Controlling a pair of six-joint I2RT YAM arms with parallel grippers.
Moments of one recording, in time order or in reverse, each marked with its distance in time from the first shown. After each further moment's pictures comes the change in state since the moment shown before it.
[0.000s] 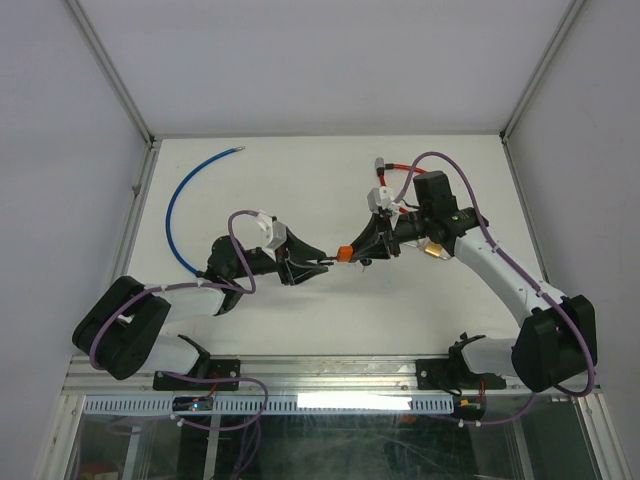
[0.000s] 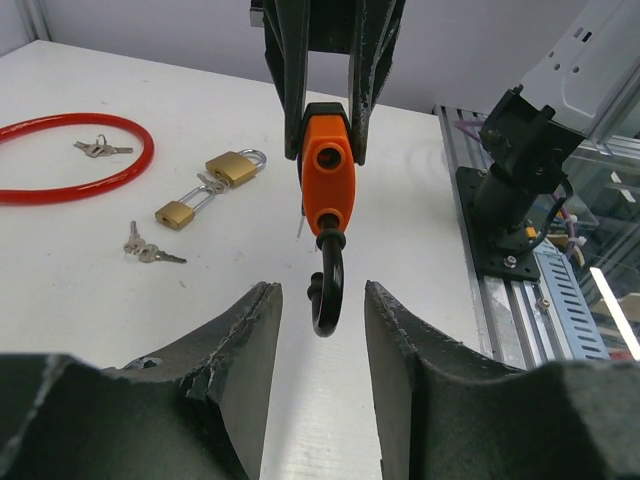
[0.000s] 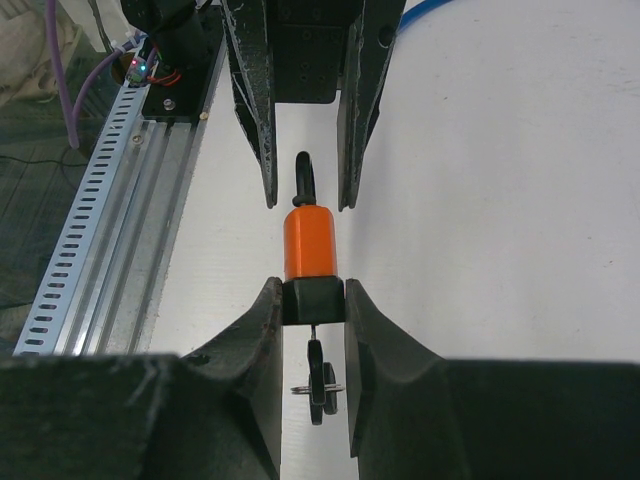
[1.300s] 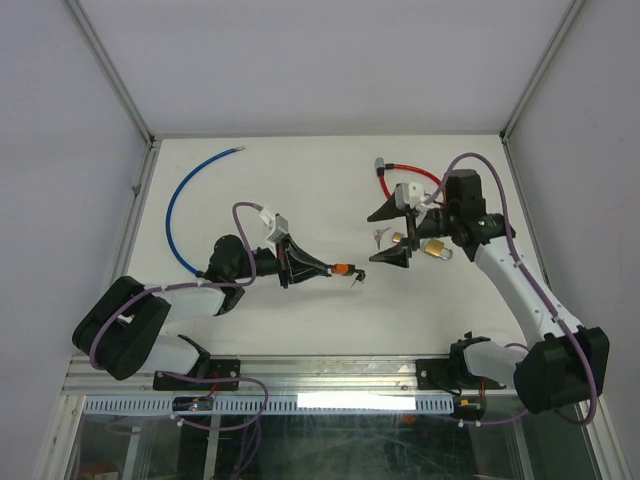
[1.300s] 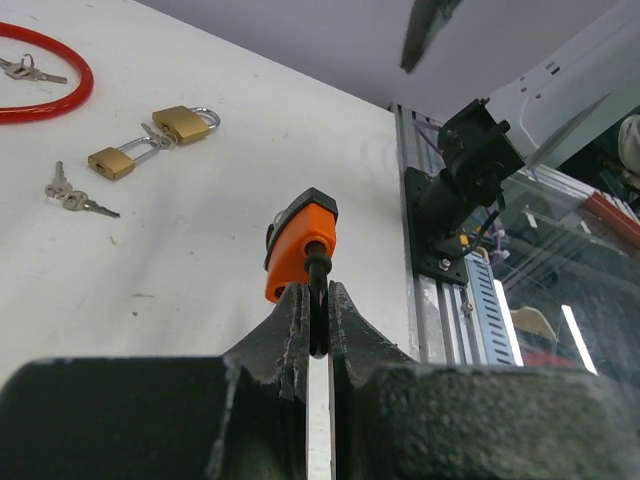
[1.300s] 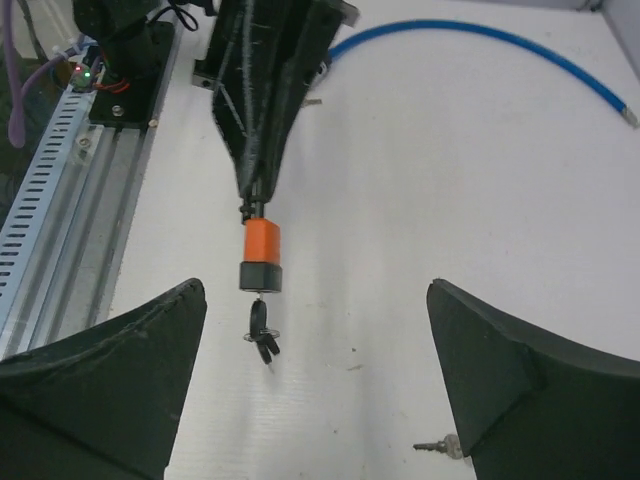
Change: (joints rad) left arm 0.000 -0.001 0.005 -0.074 0.020 -0.163; right arm -0.134 -0.087 0.005 -0.023 -0.019 -0.026
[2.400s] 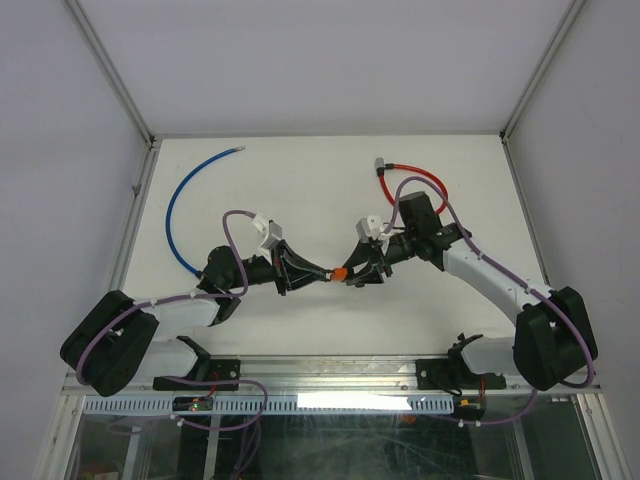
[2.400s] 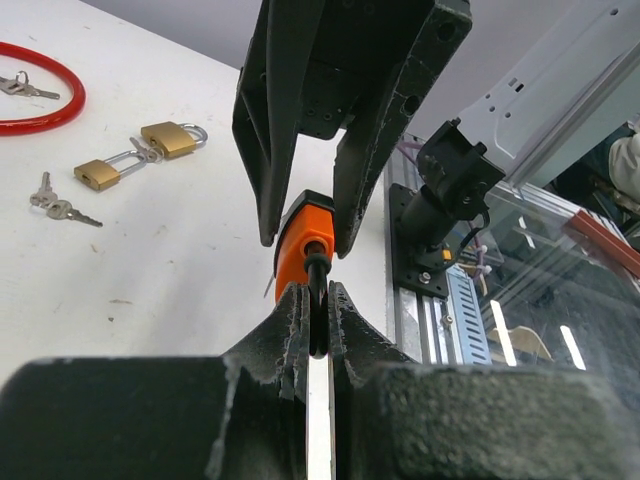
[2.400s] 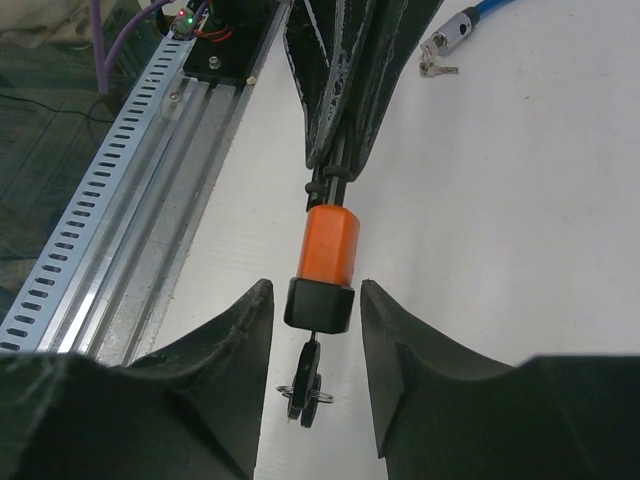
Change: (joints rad) left arm -0.040 -0.100 -0.074 0.047 -0.068 -0.077; right arm 0.230 0.097 -0.148 0.078 -0.008 -0.113
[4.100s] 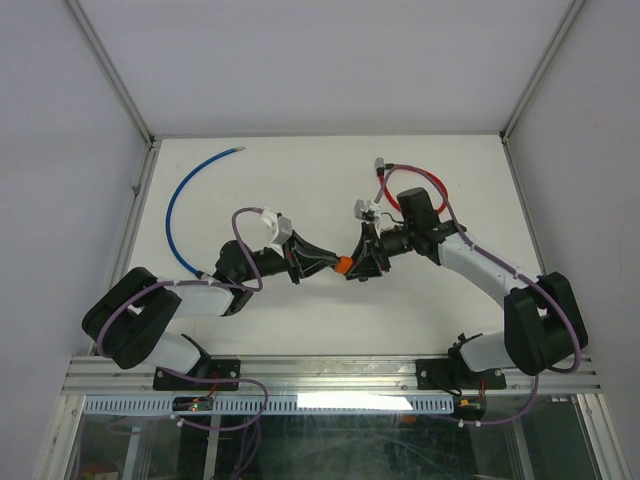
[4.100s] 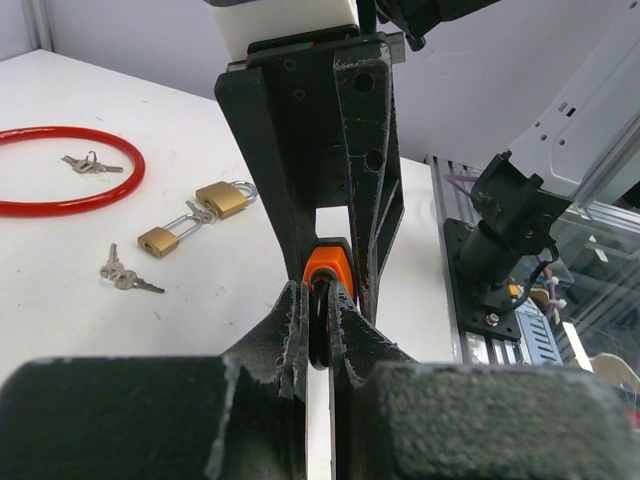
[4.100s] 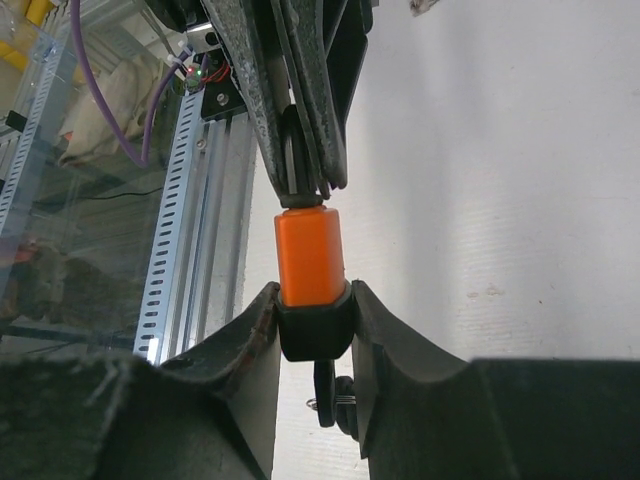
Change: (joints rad) left arm -0.056 0.173 0.080 0.163 -0.104 0.097; right arm -0.021 0.085 0.011 0.111 0.043 0.475
